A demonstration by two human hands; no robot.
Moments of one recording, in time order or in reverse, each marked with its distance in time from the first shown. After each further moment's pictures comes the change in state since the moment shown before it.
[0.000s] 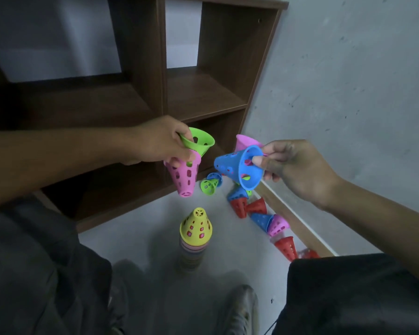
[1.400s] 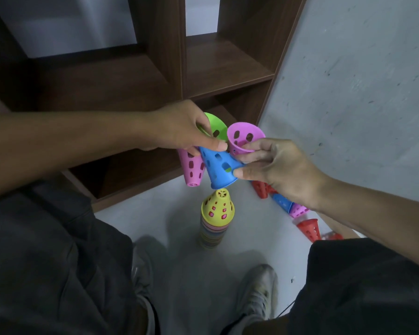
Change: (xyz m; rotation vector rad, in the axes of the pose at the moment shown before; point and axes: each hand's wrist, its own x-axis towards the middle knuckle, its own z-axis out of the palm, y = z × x) left_hand -0.001 -0.009 0.009 0.136 -0.043 0.008; right_hand -0.002 0.013 0.062 0.049 -0.239 0.142
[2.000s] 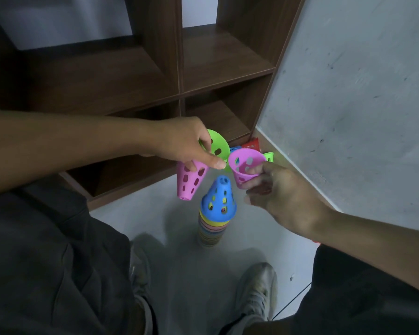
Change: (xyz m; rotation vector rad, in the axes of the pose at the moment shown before) left_hand 0.013 -0.014 0.021 0.164 -0.175 0.009; right_hand -0.013 0.046 0.014 -0.265 0.044 -0.049
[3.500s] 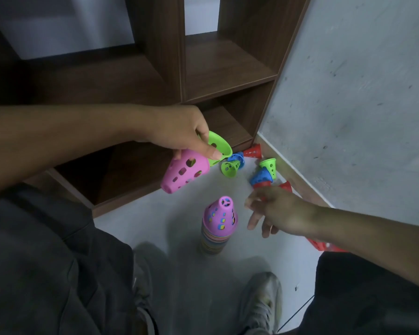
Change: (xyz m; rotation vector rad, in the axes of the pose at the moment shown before) left_hand 0.004 0.000 -0.040 0.053 -0.030 0.038; right_hand 0.022 0.012 0.002 0.025 -0.333 0.316
